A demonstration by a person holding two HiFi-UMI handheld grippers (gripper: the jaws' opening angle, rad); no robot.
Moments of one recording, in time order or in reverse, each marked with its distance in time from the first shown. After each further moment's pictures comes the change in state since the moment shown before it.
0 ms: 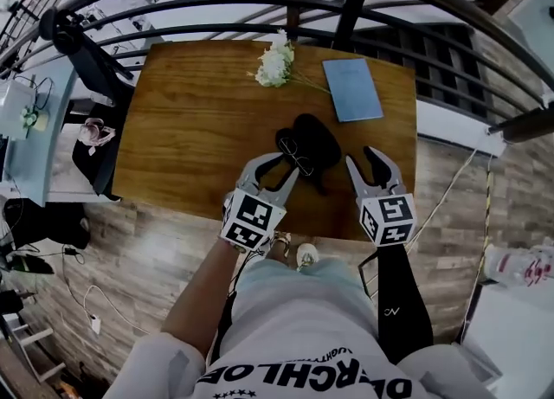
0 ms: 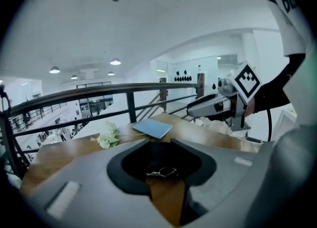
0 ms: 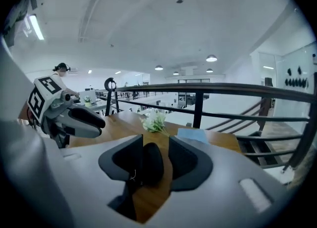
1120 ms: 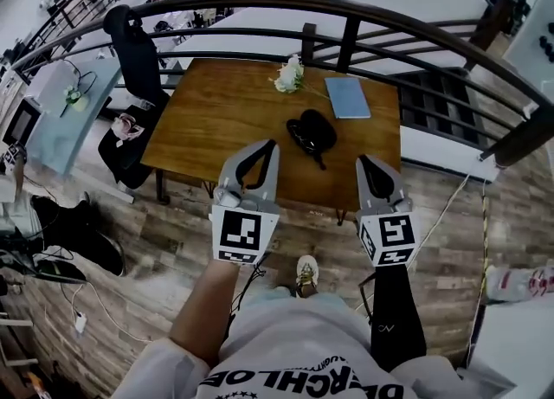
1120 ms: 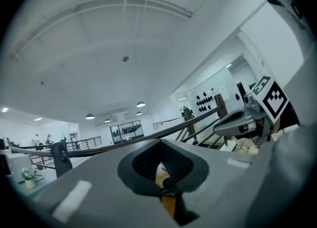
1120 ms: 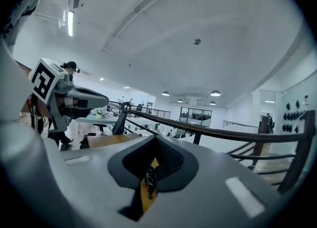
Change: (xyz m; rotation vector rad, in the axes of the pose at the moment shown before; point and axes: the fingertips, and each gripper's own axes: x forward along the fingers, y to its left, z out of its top) left arm -0.229 -0.093 0.138 0.140 -0.364 0.413; right arm -0.217 0.090 0.080 -0.183 -0.274 -0.027
